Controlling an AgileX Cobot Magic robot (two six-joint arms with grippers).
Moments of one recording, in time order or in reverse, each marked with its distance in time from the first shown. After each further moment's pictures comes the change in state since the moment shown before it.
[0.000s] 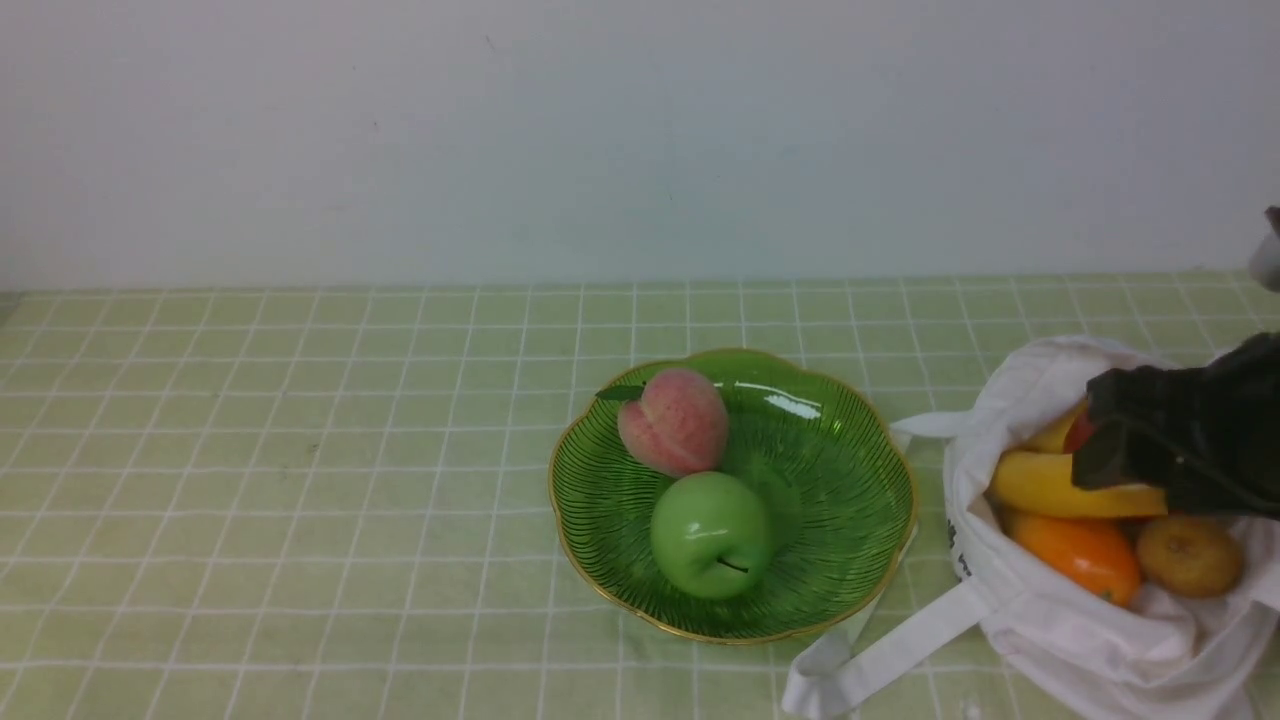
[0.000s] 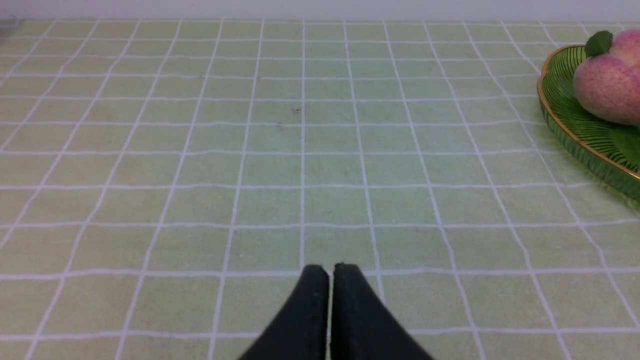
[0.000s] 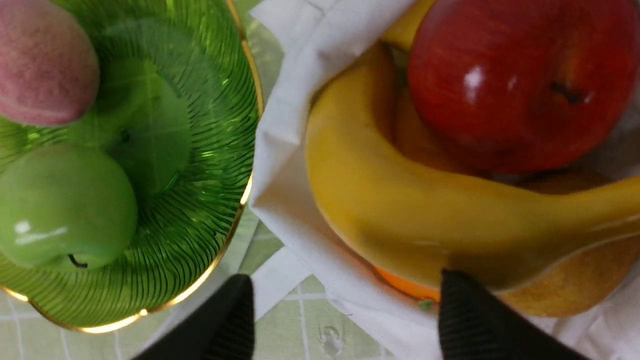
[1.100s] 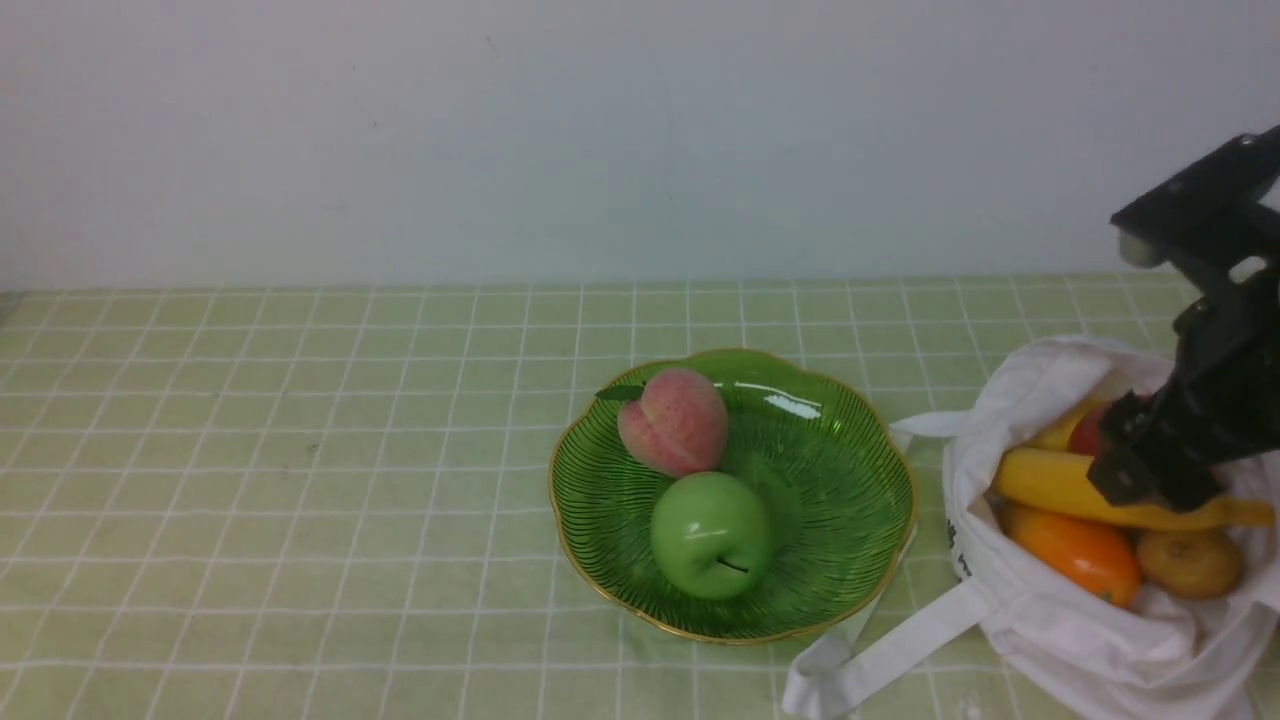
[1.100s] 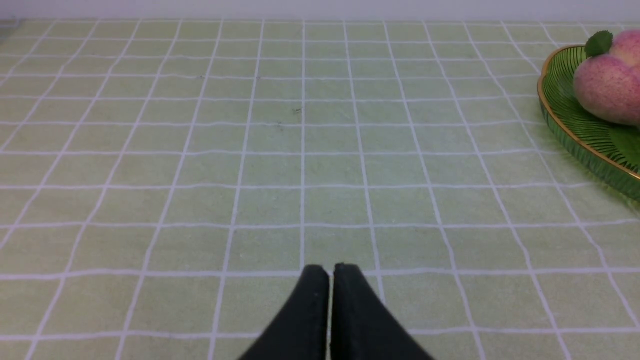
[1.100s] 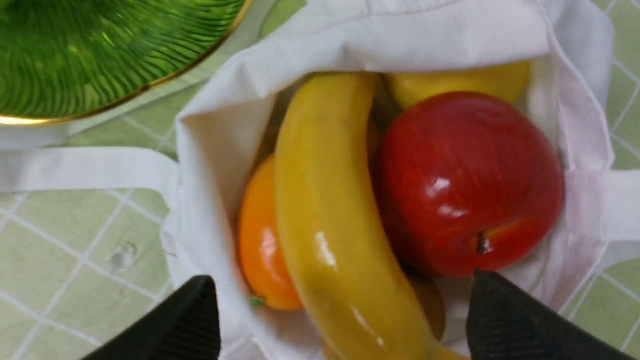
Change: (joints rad) right arm 0.080 0.114 -0.181 -0.273 0.170 -0.617; left arm 0.000 0.000 0.000 0.000 0.000 0.000
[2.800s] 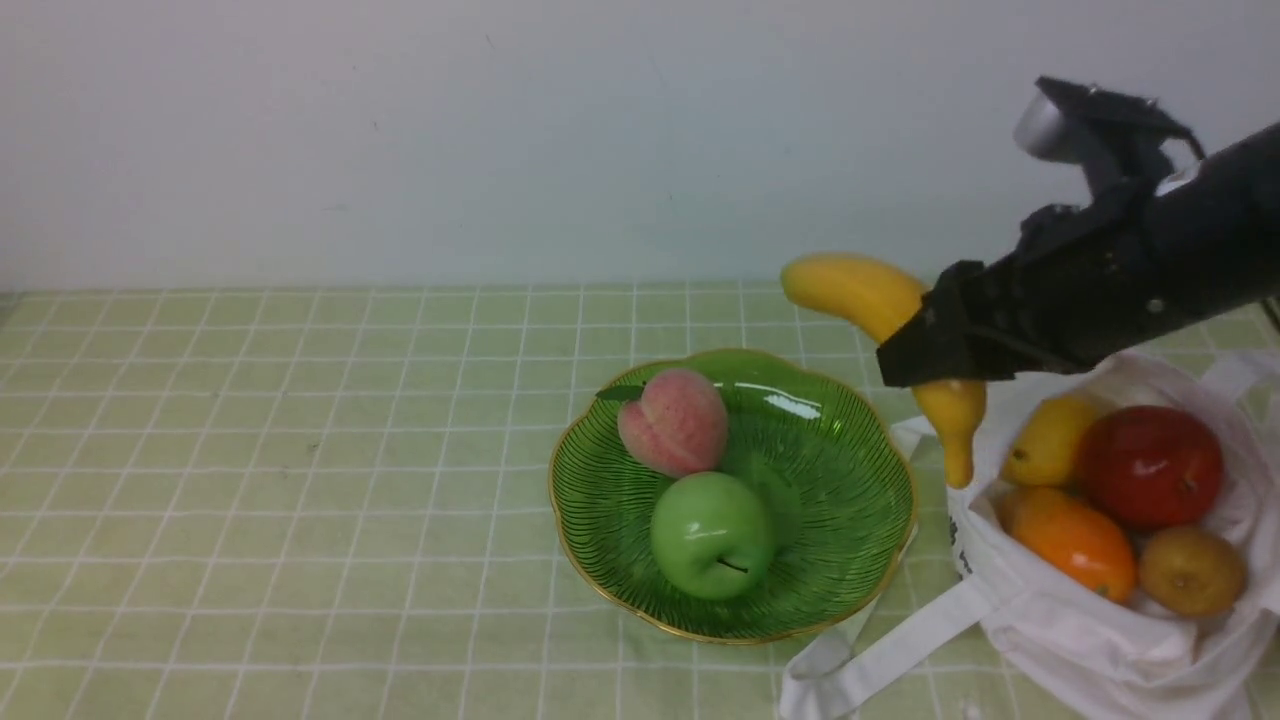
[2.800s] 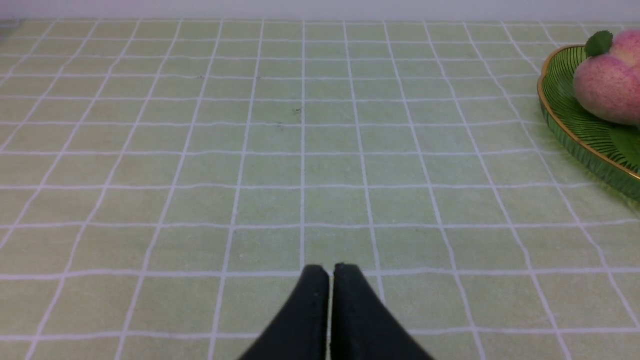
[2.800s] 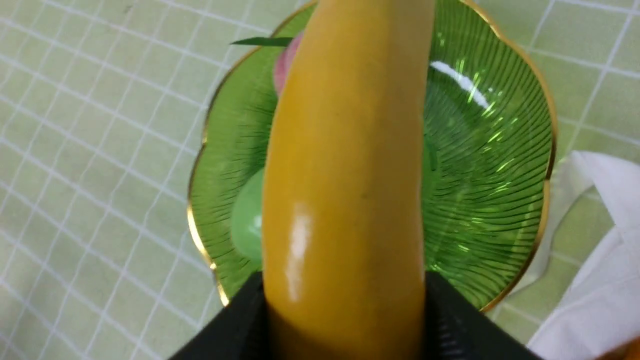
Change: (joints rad) right arm 0.001 0.143 -0.093 0.679 -0.145 -0.074; left arm 0.000 0.000 0.000 0.000 0.000 0.000
